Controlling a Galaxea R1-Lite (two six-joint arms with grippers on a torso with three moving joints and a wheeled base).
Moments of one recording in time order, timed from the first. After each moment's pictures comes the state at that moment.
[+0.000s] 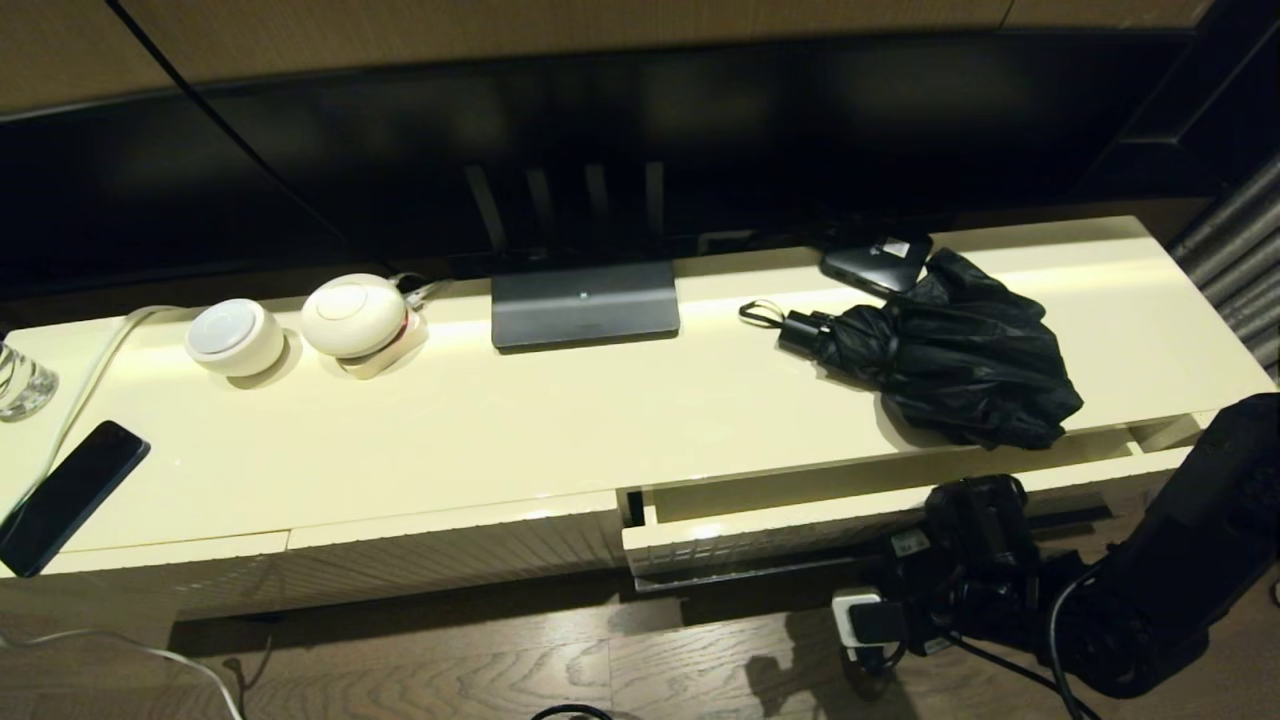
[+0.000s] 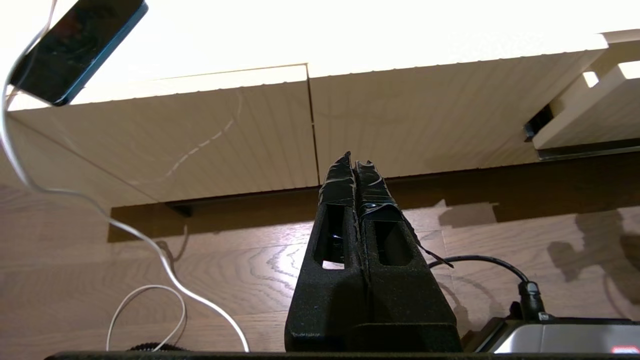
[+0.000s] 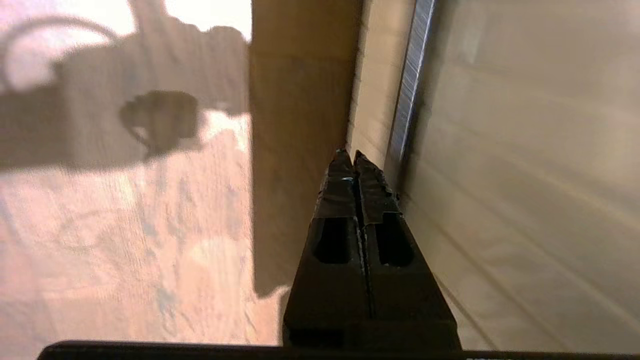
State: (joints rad) left arm 0.01 0.00 0.00 0.00 0.00 0.00; right arm 0.32 2.09 -0.59 -0.76 0.02 -1.51
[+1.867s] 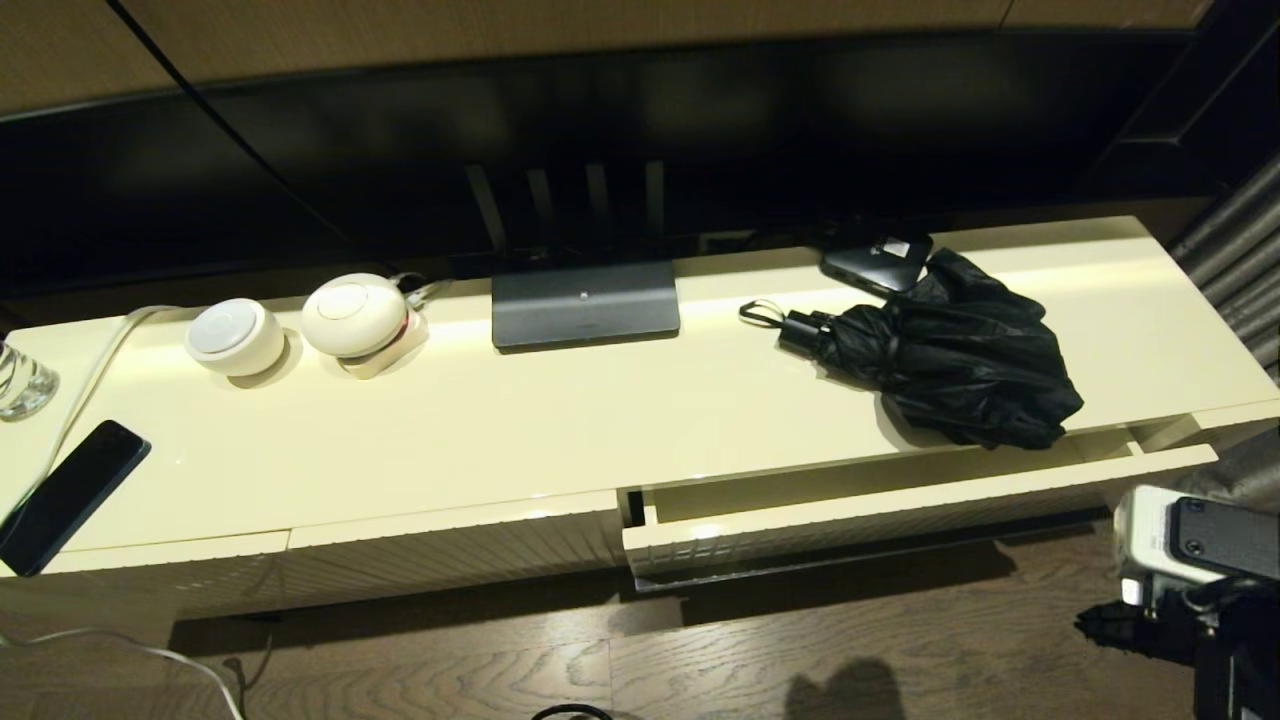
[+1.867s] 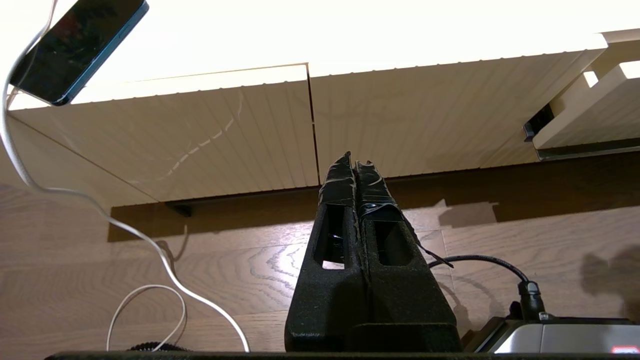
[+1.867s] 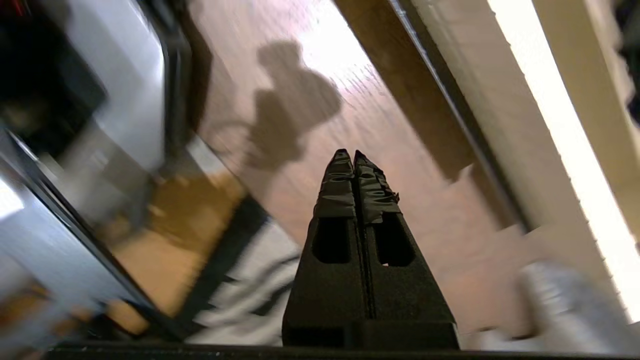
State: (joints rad) left arm 0.01 0.00 0.00 0.00 0.00 0.00; right arm 0.34 1.19 -0.82 0.47 0.04 -0.68
